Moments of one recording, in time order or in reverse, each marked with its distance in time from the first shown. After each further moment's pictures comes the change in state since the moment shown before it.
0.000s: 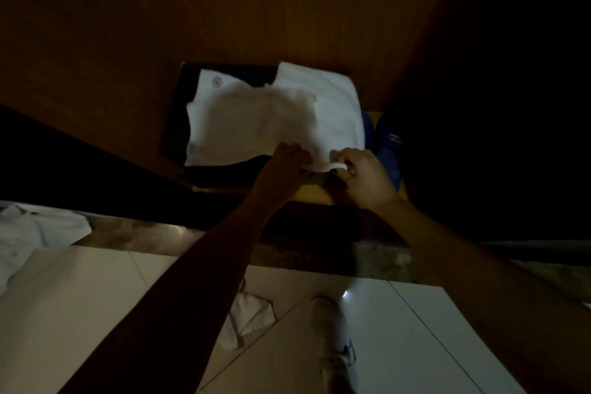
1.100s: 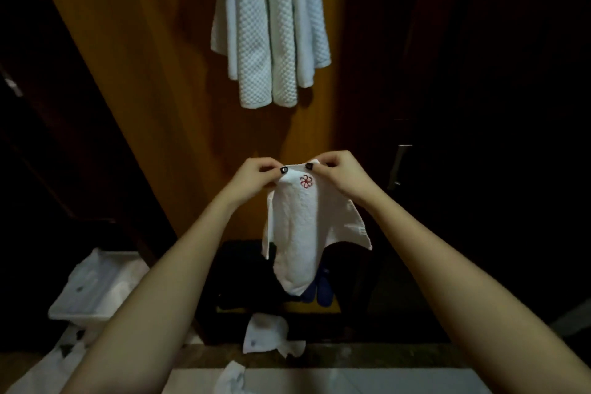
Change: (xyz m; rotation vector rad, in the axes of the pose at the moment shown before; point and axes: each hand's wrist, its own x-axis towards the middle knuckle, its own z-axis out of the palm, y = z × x) left_hand -0.138 0.419 -0.601 -0.656 0.136 -0.012; right_hand -0.355 -0.470 -0.507 0.351 0.300 -0.239
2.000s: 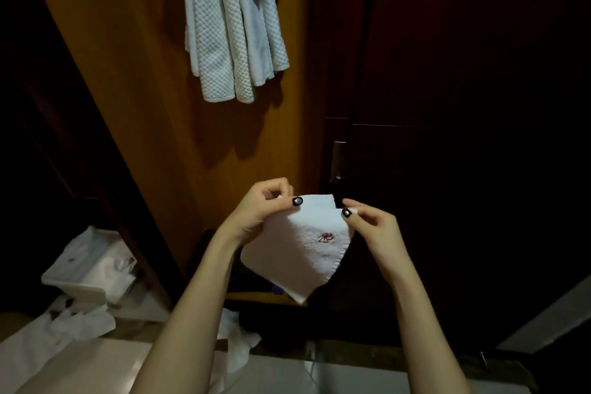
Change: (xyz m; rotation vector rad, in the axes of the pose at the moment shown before) left_hand -0.089 0.101 0.196 -0.478 -0.081 0.140; right_hand -0.189 0.096 -0.146 0.395 0.185 0.068
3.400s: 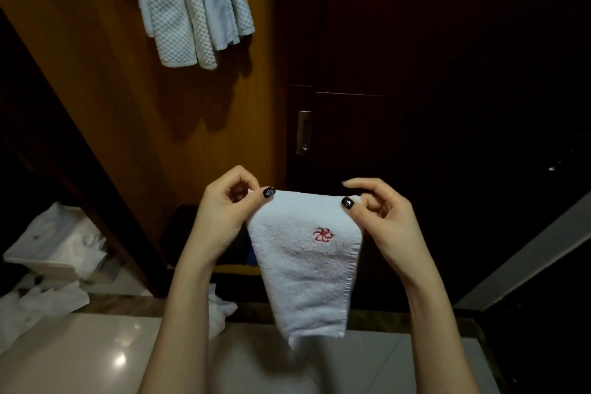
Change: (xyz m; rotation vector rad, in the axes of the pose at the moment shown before) left_hand -0.057 0.014 0.078 0.300 0.388 0.115; right_hand -0.070 -0.049 -0.066 0.053 -0.084 -0.096
